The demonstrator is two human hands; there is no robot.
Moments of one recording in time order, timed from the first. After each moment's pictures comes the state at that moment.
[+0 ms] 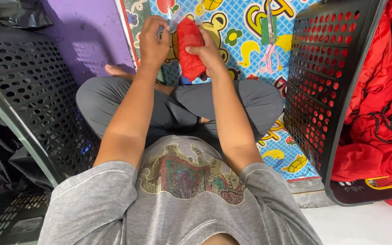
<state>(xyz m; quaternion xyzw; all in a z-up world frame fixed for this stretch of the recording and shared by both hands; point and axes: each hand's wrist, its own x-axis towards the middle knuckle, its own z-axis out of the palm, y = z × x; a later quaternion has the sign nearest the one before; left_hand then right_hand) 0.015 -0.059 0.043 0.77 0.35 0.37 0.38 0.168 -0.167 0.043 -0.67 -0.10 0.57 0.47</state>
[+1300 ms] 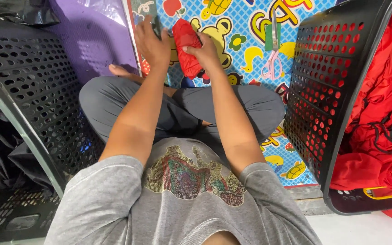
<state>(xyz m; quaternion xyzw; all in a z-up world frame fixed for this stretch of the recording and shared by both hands) 0.019 -0.065 -0.022 0.72 0.61 0.27 0.17 0.162 -0.149 0.015 -0.76 -0.21 0.50 0.35</state>
